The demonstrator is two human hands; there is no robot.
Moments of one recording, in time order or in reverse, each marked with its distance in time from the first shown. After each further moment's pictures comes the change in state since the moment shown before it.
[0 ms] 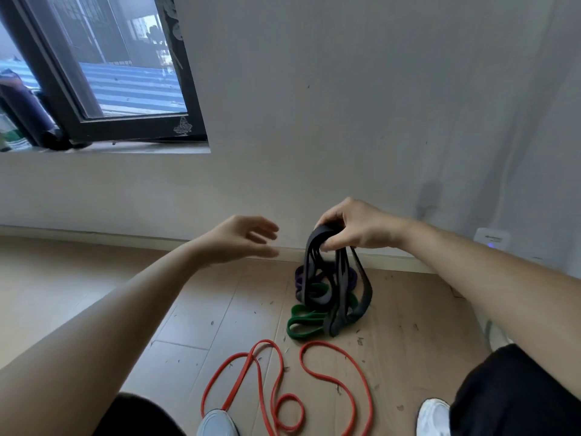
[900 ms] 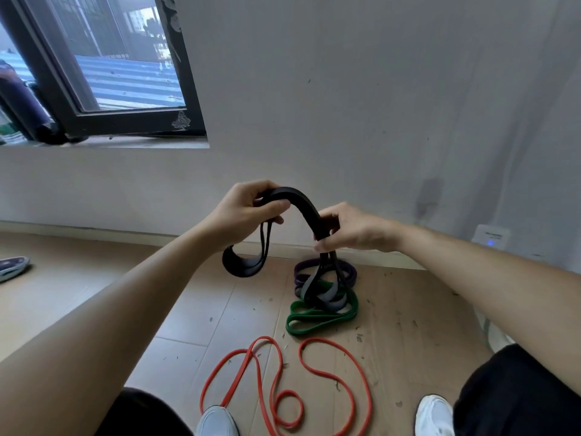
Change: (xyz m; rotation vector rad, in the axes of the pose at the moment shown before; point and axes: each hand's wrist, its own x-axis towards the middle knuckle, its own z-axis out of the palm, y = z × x) left_hand 0.002 0.042 0.001 -0.256 0.278 0.232; right_hand 0.001 0.000 0.014 0.179 -0.061 0.050
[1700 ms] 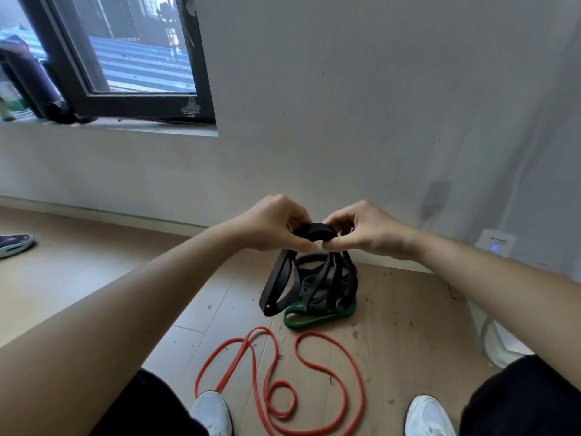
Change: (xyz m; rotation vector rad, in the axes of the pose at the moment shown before) left_hand -0.002 0.003 0.028 0.500 -0.254 -0.013; right_hand -0.019 0.001 0.003 0.064 0.057 -0.077
